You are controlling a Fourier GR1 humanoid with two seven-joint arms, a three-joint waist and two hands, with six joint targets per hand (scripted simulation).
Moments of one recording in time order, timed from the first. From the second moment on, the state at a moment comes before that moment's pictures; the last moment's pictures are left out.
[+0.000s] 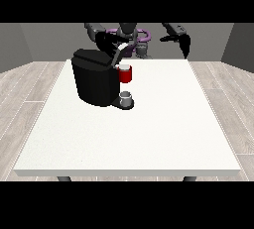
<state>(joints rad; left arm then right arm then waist) -0.26 0.11 0.18 -1.33 0.02 -0.19 -0.09 -0.73 -0.12 -0.05 -1.03 0.07 0.04 -0.04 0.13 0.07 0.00</state>
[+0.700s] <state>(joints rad) -0.25 0.10 0.15 -1.35 0.03 -0.19 -0.15 -0.81 -0.07 -0.01 -0.99 0.14 0.02 -0.06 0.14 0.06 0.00</state>
